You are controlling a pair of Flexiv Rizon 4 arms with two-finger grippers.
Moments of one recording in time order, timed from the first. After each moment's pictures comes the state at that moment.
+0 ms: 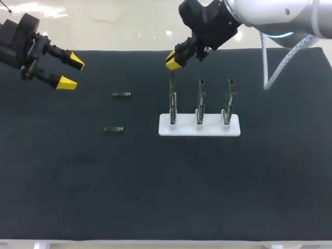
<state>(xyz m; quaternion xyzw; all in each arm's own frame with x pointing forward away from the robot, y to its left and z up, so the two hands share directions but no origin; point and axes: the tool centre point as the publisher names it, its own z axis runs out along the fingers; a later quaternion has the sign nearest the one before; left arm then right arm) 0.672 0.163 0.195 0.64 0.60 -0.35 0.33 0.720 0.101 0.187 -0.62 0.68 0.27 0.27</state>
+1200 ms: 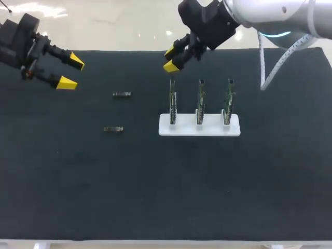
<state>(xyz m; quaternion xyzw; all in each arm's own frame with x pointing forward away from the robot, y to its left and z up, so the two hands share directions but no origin) 0.672 0.163 0.195 0.64 0.60 -0.35 0.33 0.725 0.106 0.188 -0.61 0.69 0.28 0.28</state>
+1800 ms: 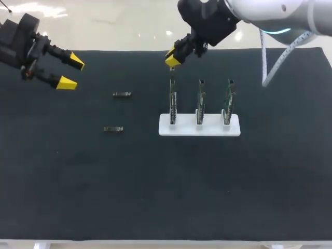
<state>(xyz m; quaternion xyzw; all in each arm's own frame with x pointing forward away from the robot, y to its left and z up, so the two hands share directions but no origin) 0.672 0.163 0.195 0.64 0.60 -0.35 0.33 0.726 0.103 0.192 -0.62 0.69 0.26 0.27</state>
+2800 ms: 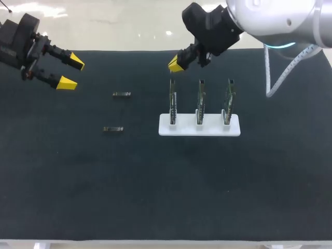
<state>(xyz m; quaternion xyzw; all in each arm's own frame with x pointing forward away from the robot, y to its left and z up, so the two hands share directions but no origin) 0.672 0.163 0.195 0.64 0.60 -0.35 0.33 0.718 0.096 0.175 -0.61 0.69 0.26 0.28</state>
